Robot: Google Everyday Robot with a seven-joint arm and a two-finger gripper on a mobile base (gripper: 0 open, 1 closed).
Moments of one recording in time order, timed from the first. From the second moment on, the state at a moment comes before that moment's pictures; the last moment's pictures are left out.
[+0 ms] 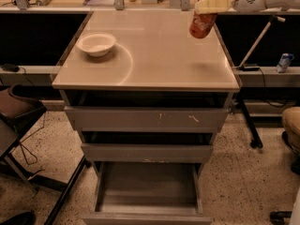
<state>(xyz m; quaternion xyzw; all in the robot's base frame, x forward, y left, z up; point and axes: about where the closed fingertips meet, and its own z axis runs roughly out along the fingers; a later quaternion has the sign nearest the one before) 0.717 -0.180 1.013 -0.32 0.77 0.26 0.48</state>
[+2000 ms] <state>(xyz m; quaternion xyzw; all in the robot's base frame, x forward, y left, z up) 0.667 -0.183 0.900 -0.28 0.83 0.32 0.36</state>
